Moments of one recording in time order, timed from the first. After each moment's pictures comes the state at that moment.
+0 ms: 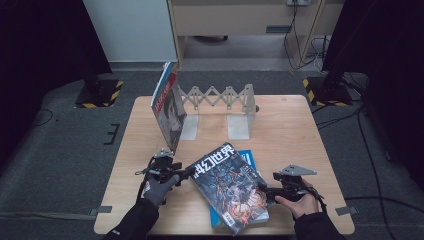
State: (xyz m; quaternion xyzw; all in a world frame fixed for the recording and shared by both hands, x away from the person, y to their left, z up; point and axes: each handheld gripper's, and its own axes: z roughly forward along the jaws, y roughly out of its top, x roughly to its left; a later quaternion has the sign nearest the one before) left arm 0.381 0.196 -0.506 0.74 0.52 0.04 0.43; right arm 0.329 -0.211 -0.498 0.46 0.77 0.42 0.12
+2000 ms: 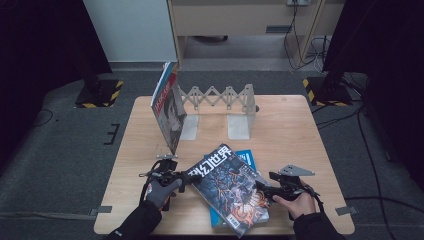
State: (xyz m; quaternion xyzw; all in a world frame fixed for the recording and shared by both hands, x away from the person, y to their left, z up) left arm 0.371 0.186 -0.509 0.73 0.51 -0.07 0.44; right arm 0.331 -0.207 -0.504 0.45 0.76 0.45 0.12
